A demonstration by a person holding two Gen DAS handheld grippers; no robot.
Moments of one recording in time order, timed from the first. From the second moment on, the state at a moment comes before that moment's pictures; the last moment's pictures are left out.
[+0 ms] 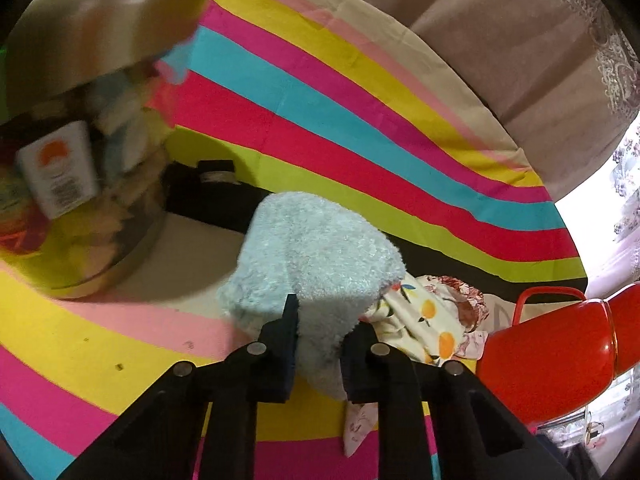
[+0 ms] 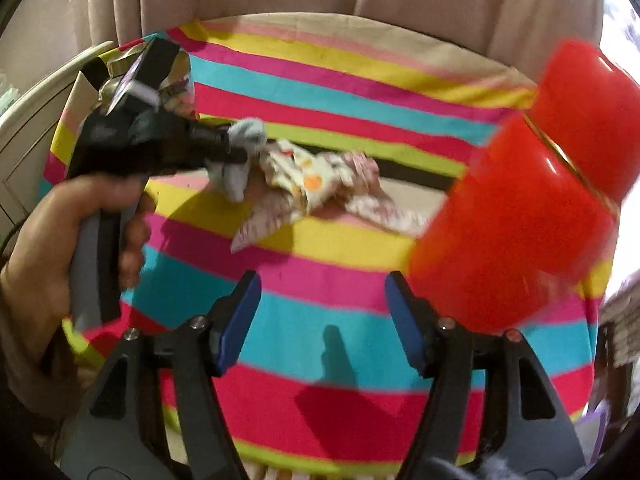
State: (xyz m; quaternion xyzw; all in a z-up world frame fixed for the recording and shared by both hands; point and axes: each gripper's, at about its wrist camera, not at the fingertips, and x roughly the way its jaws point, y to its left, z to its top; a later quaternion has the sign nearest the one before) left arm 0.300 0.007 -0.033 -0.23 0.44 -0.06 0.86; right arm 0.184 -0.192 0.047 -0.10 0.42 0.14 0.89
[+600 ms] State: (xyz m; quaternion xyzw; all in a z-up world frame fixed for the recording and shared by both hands) left arm 0.258 0.040 -0.008 -0.28 0.39 -0.03 0.88; right arm 0.294 -0.102 0.002 -0.30 0.42 0.18 0.84
